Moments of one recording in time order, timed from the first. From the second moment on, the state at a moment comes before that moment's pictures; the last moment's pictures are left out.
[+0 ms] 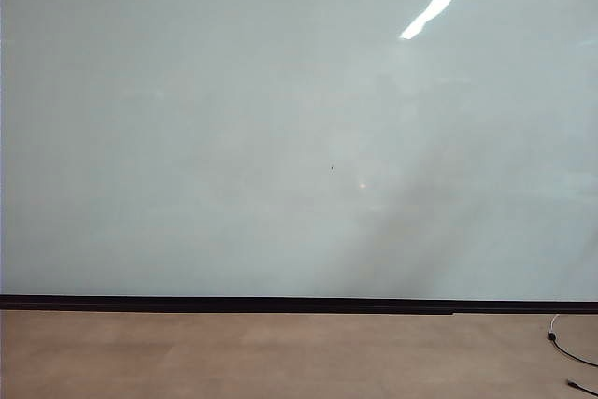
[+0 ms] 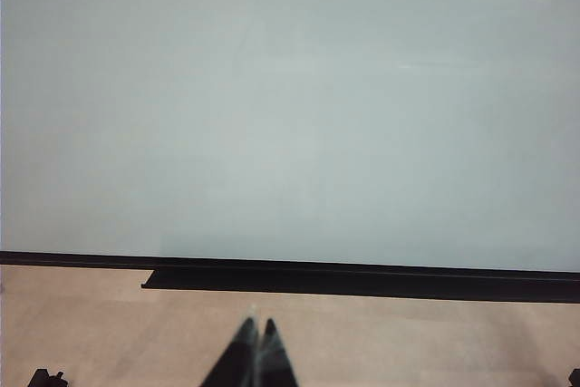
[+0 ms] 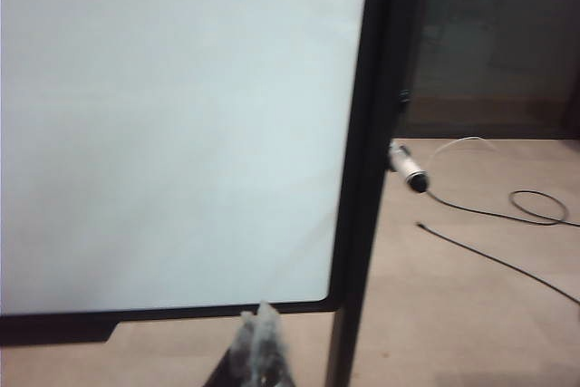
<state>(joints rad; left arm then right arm) 0.00 0.00 0.00 -0.04 0.00 -0.01 -0.05 0.00 0.04 -0.03 0.04 -0.02</state>
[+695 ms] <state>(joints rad) 0.00 0.00 0.00 -0.04 0.00 -0.01 -0.05 0.13 0.07 0.06 0.14 -0.03</state>
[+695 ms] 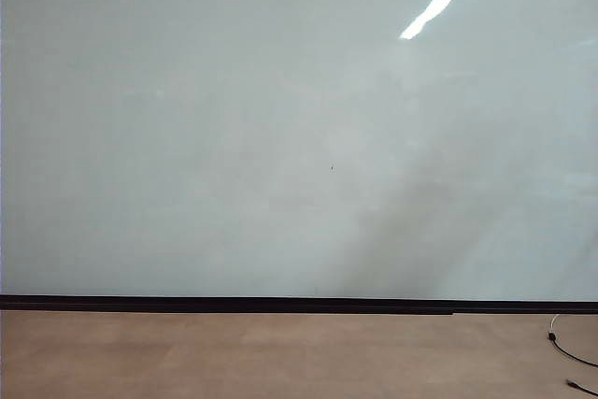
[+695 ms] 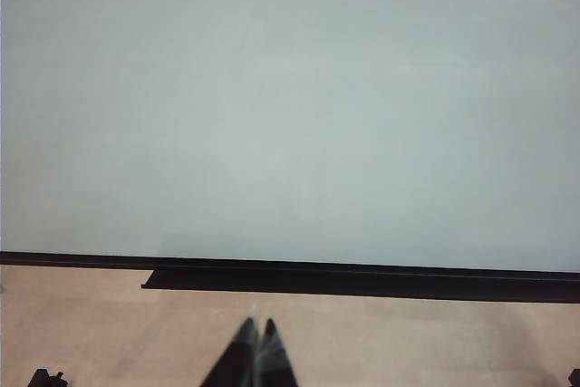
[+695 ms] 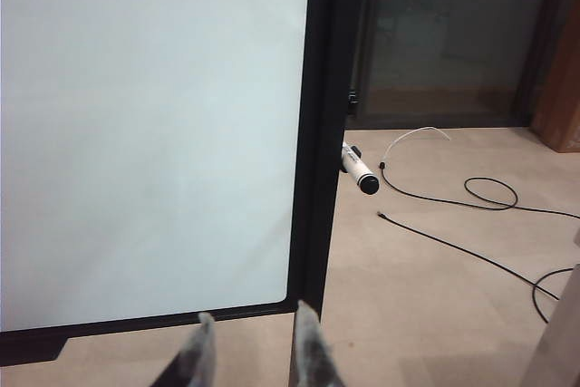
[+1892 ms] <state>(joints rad) 0.00 0.00 0.00 -0.04 0.00 -0.01 -0.07 0.60 0.07 0.52 0.26 -0.10</state>
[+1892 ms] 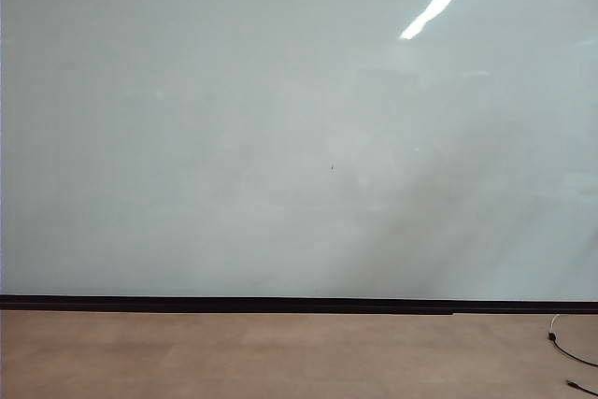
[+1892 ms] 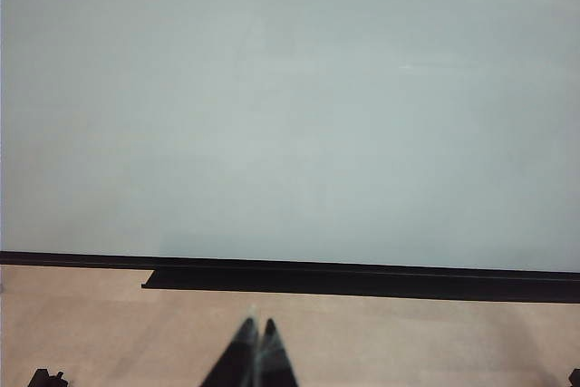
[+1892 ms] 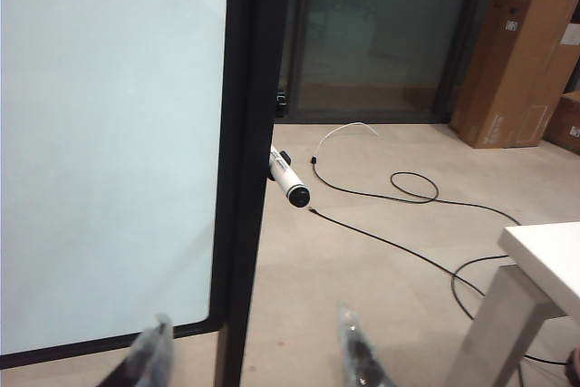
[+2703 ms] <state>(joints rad) 0.00 0.00 0.00 -0.04 0.00 -0.01 -0.41 0.95 0.09 0.89 -0.10 -0.08</state>
